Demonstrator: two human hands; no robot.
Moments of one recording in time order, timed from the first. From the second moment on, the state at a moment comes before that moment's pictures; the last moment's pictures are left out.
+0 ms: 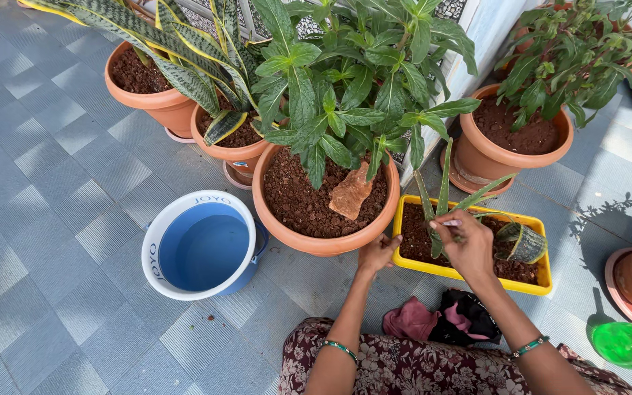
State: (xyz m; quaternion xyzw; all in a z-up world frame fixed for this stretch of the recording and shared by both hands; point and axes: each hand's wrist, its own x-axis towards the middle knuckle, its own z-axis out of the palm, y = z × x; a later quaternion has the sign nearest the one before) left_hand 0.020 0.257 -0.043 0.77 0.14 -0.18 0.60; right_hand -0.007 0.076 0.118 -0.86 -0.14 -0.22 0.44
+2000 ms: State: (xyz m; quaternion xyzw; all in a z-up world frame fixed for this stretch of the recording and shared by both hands) left_hand 0.027 0.259 -0.071 0.83 0.05 -0.13 0.54; right_hand 0.029 0.092 0.112 -0.93 -0.18 0.16 0.29
